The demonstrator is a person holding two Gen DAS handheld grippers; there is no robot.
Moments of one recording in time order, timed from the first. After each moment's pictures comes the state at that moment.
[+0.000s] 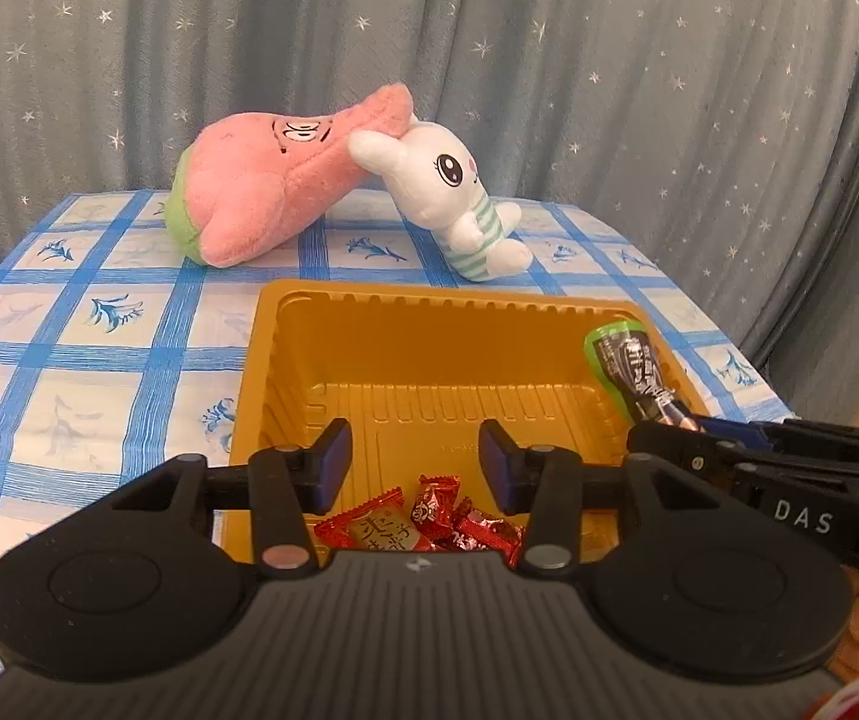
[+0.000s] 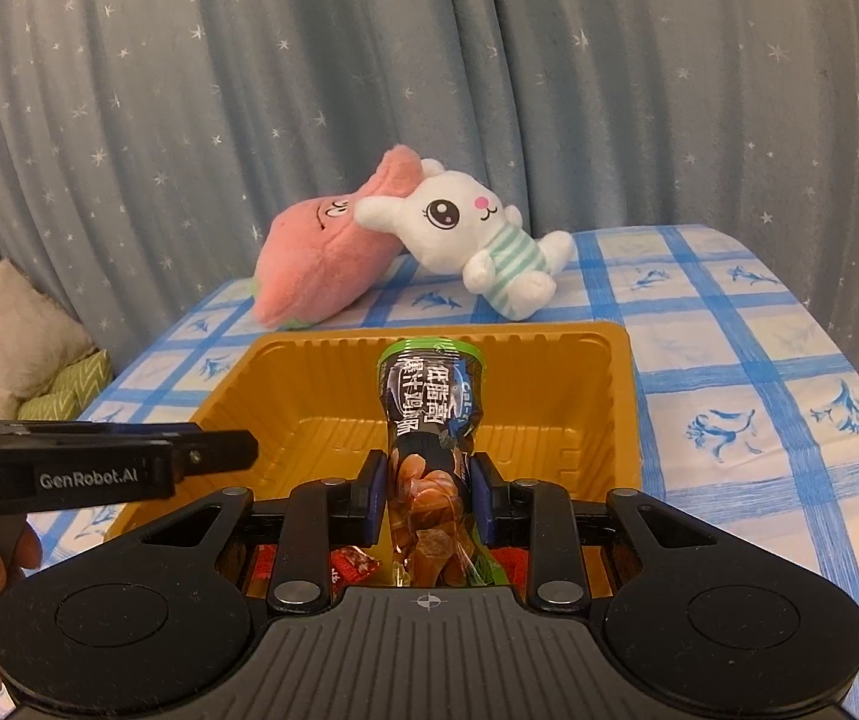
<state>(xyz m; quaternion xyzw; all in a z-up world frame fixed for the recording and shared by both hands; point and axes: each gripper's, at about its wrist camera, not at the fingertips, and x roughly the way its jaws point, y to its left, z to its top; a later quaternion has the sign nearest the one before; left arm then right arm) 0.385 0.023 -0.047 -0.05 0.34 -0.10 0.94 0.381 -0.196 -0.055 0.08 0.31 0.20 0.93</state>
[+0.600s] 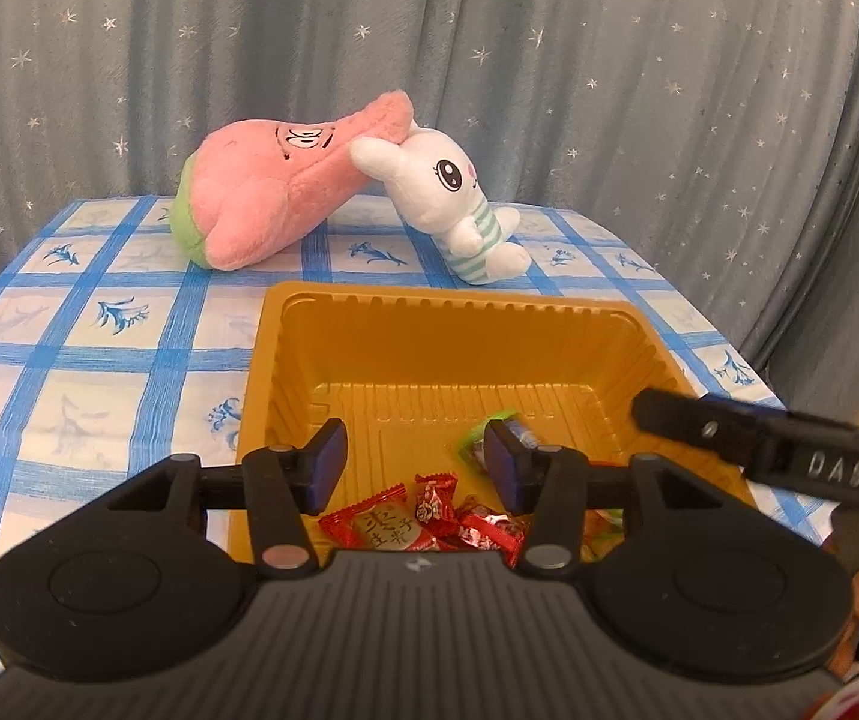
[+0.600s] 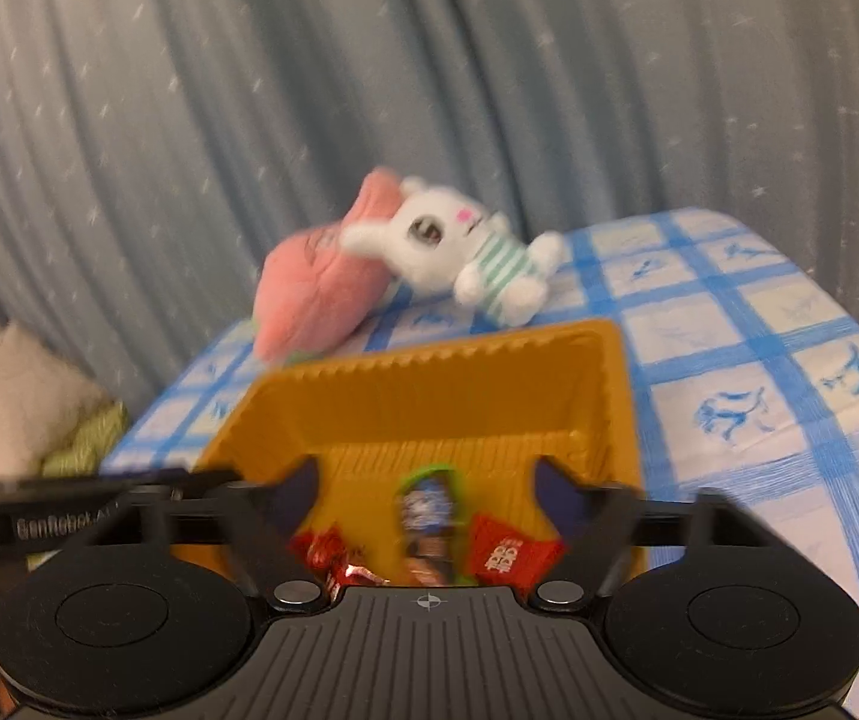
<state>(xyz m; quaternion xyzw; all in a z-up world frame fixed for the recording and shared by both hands) 0.377 0.024 -0.044 -0.05 0.33 -0.09 0.94 0.382 -0.215 -0.058 0.15 0.28 0.20 0.93</state>
